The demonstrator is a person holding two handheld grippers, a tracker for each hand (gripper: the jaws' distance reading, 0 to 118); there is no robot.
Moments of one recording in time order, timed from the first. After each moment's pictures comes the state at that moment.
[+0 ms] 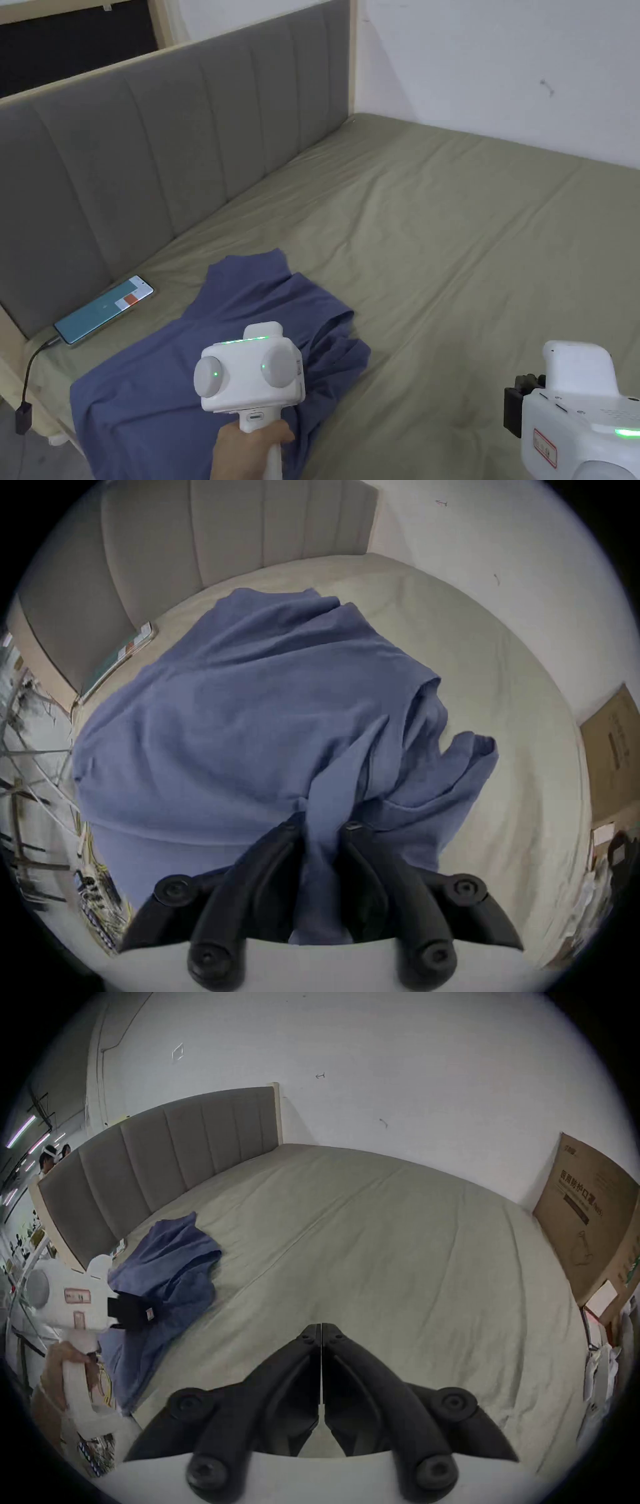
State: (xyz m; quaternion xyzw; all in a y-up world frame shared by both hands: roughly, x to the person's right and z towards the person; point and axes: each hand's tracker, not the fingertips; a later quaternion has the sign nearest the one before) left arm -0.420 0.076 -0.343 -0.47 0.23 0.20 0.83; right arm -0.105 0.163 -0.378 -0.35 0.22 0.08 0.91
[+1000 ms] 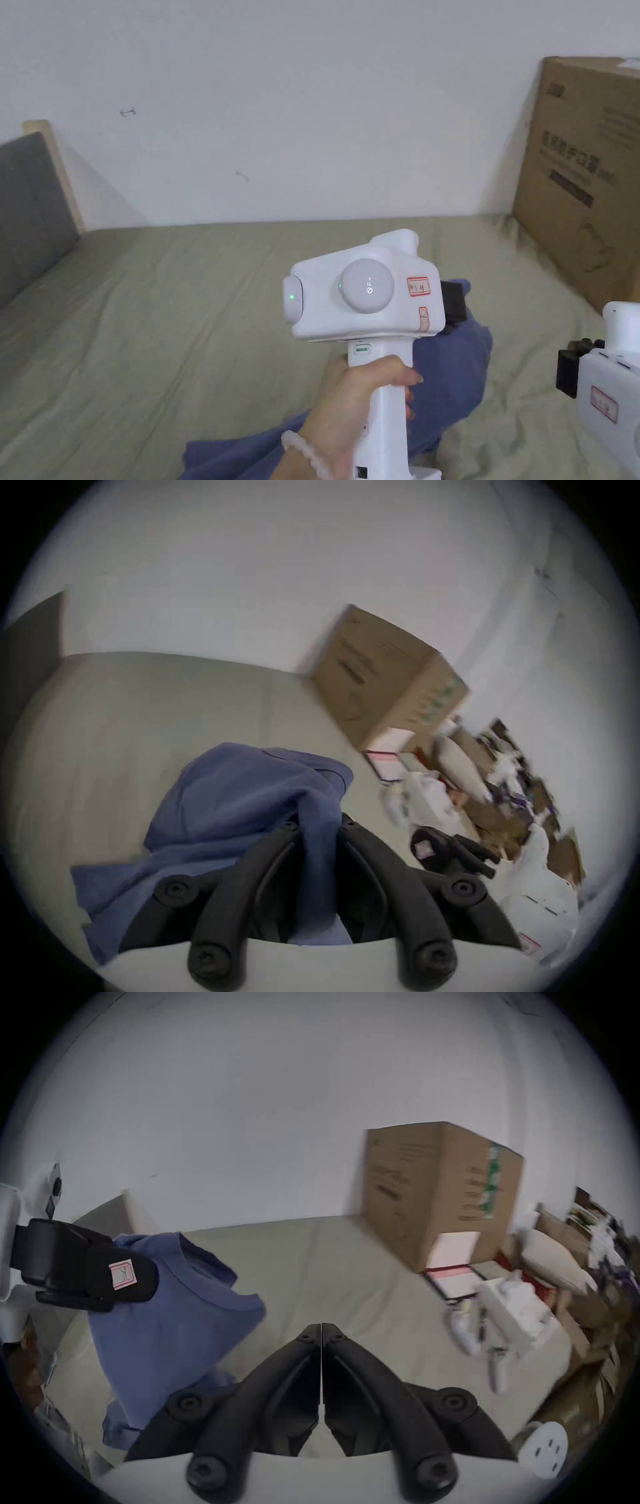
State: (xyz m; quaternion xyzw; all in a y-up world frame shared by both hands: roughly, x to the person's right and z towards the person) left arm 0.045 0.317 -0.403 -0.35 -0.33 0.14 0.87; right arm 0.252 0.276 -0.296 -0.24 -0.11 -0.04 0.96
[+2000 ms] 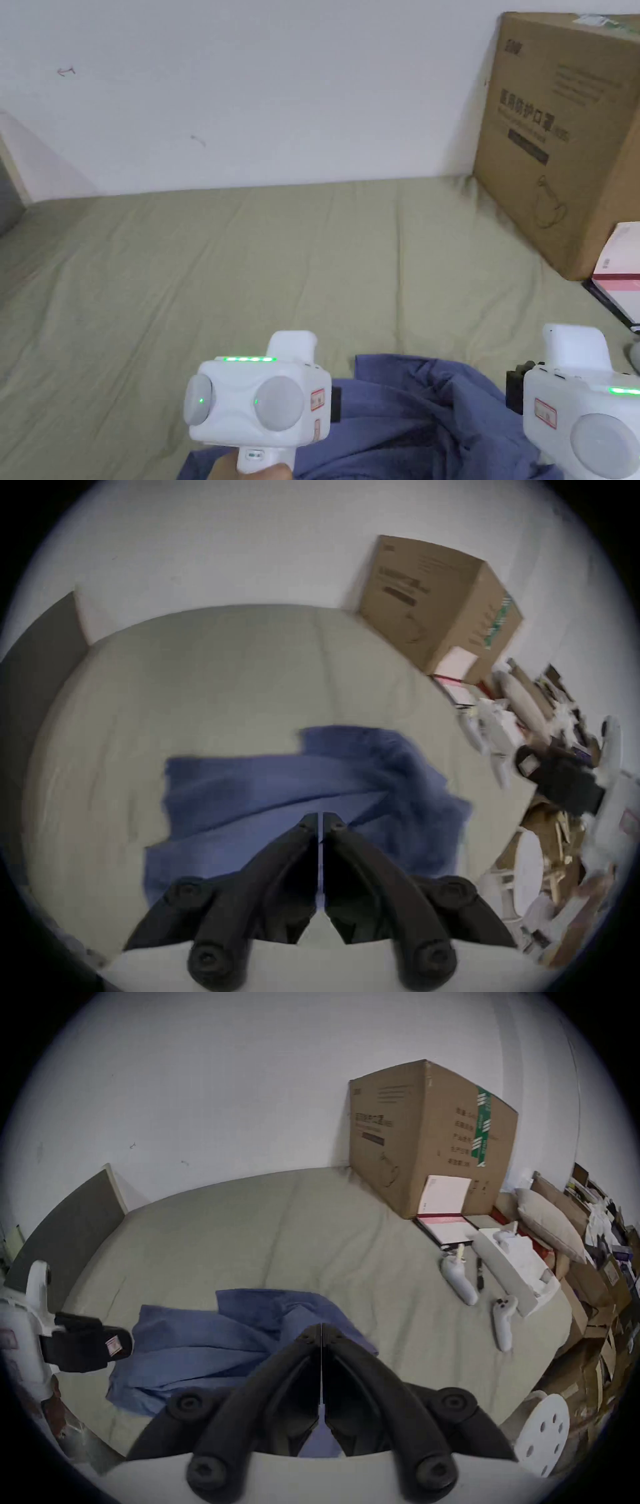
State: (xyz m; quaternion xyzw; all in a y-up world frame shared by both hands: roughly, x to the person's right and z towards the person) left arm -0.052 0.185 -0.366 -0.45 -0.16 0.02 0.88; right arm 0.235 0.208 -0.300 -0.33 -0.08 -0.05 0.94
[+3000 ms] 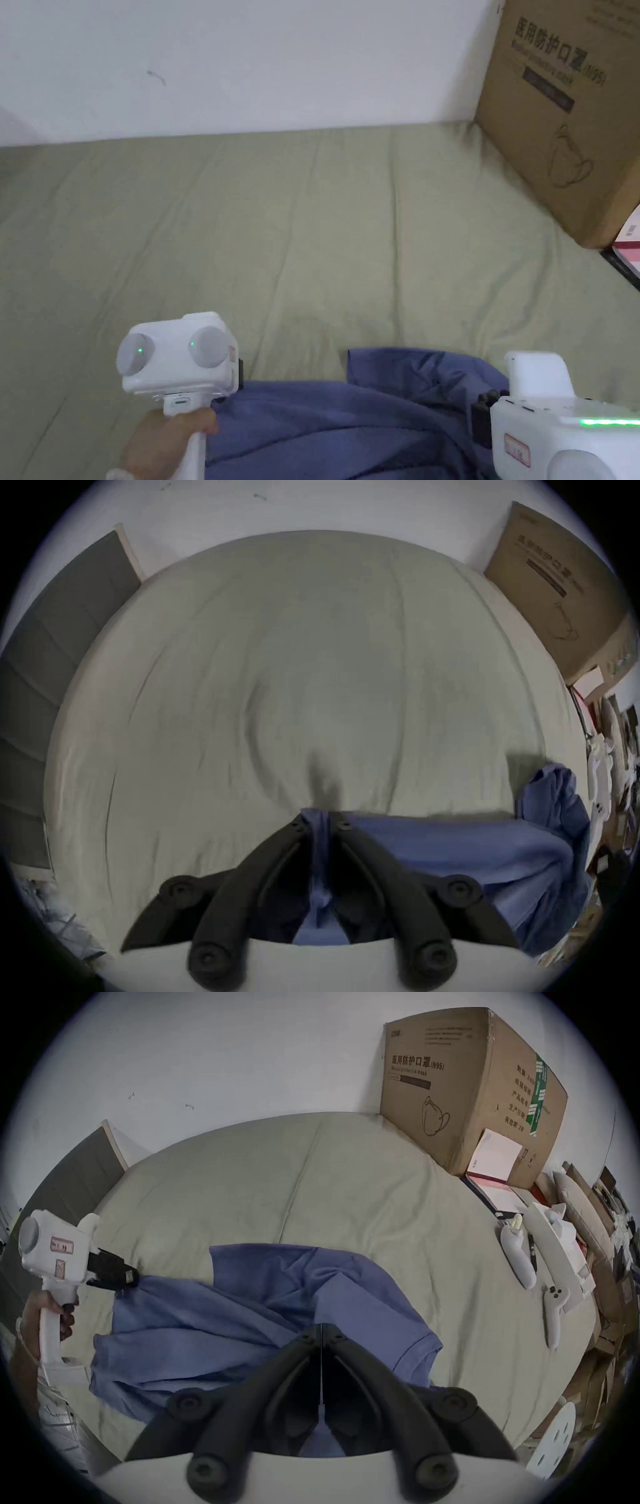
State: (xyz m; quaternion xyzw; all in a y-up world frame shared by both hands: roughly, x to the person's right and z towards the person) left arm -0.095 0.088 -0.538 -0.55 -0.02 0.00 0.83; right arm 0.225 0.143 -0.378 -0.43 -0.04 -0.05 0.90
